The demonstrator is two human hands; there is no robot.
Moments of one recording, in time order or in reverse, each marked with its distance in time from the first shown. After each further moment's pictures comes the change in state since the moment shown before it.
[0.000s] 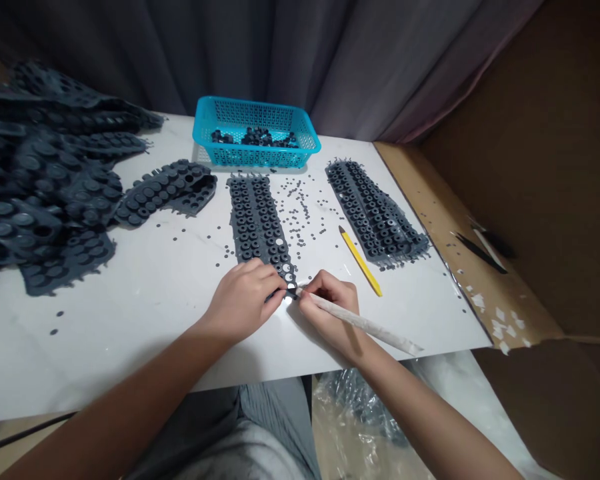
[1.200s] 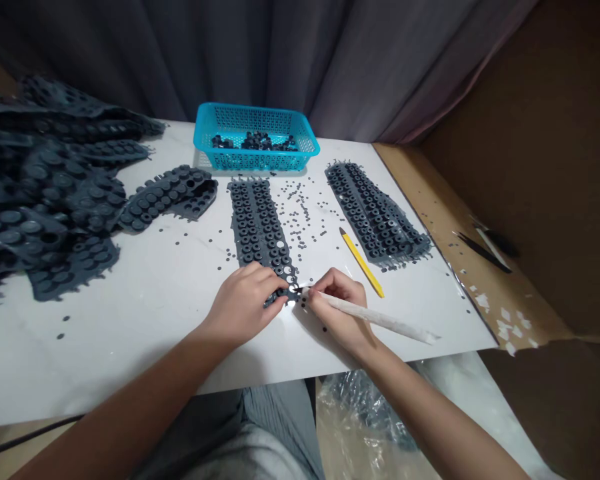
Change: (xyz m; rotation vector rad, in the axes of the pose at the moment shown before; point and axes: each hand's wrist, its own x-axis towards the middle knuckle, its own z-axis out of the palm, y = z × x) left_hand -0.003 -0.002 0.003 -0.062 0.030 -0.023; right_hand 0.003 -0.001 -0.003 0.124 0.018 0.102
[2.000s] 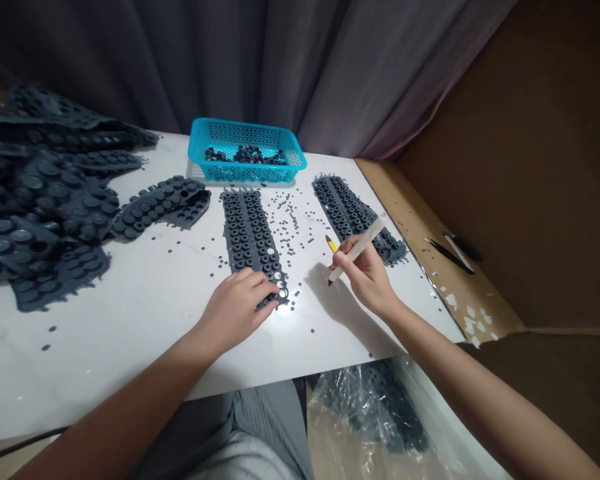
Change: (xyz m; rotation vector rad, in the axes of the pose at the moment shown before) left_hand -0.002 -0.002 -0.002 -0.006 -0.035 0.030; right_hand 0.054 0.008 -0.070 -0.076 -0.110 -0.362
